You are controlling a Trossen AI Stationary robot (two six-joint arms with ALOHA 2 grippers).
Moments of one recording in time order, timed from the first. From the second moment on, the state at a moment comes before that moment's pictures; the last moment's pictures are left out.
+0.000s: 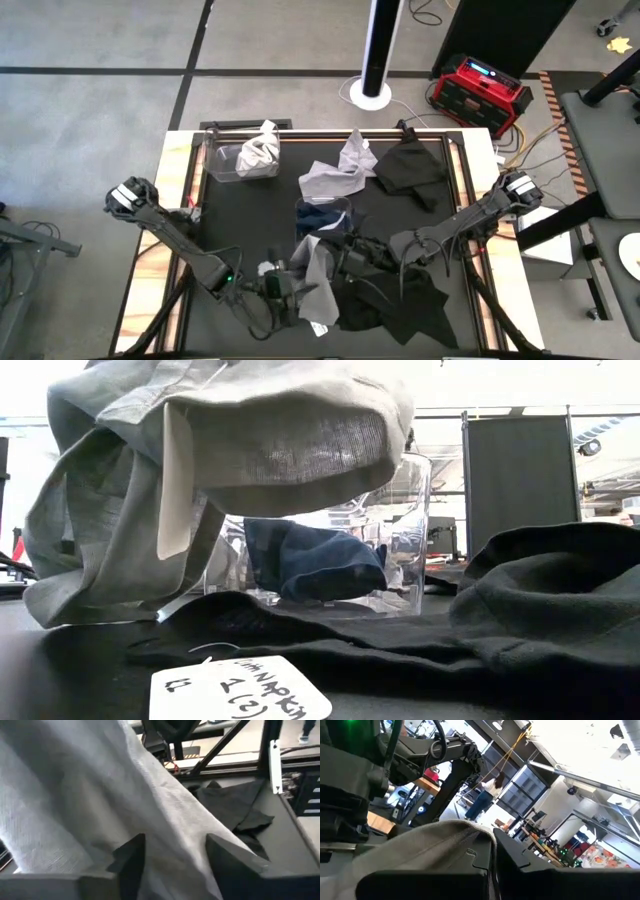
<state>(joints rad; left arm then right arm) -0.70 1.62 1.11 0.01 -0.90 -0.24 0.44 1.68 1.22 0.63 0.69 -0.78</state>
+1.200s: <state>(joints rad) -0.93 1.57 1.59 -0.01 -1.20 0.58 0.39 1.68 1.22 0.56 0.29 -0.35</state>
